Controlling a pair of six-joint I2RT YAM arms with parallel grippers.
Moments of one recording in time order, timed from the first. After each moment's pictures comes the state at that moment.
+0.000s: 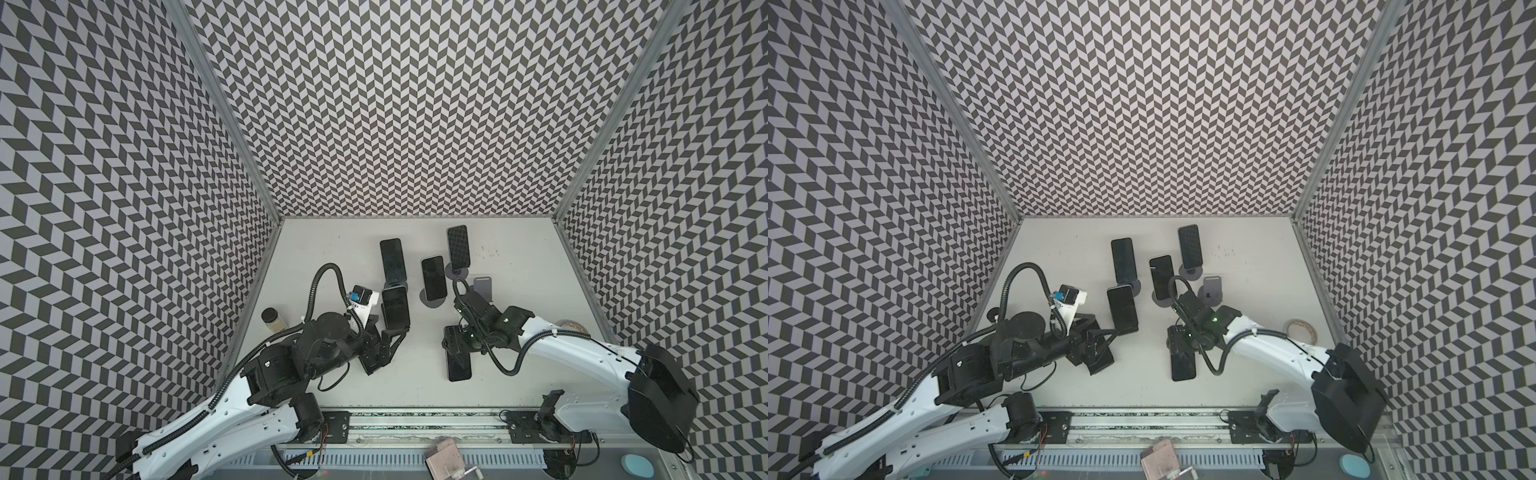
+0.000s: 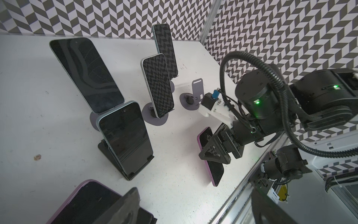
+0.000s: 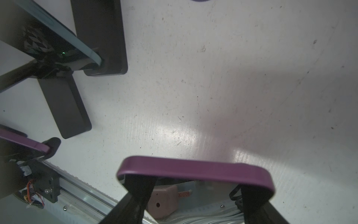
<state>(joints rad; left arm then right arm) -1.01 0.64 0.85 -0.64 -0.10 -0.49 0.82 1.35 0.84 -0.66 -0.09 0.68</state>
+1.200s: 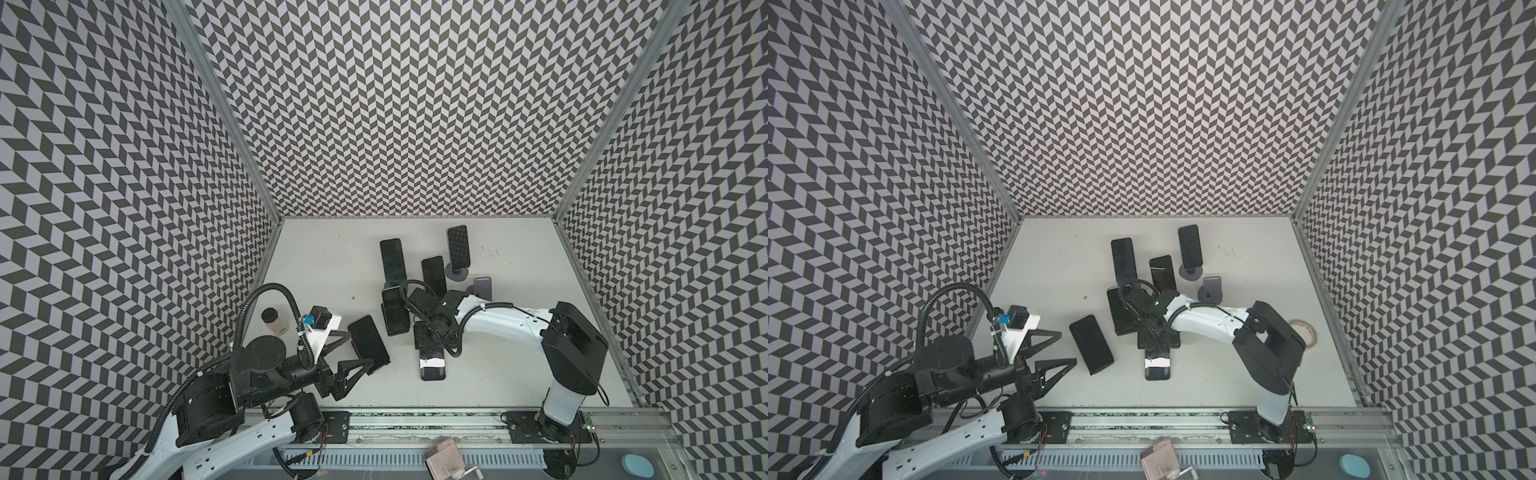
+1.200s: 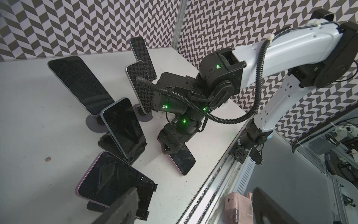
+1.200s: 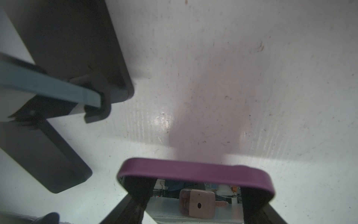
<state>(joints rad) -1.01 0.39 0.97 -0.95 0.04 -0.38 0.96 1.79 1.24 -0.86 -0.01 0.94</state>
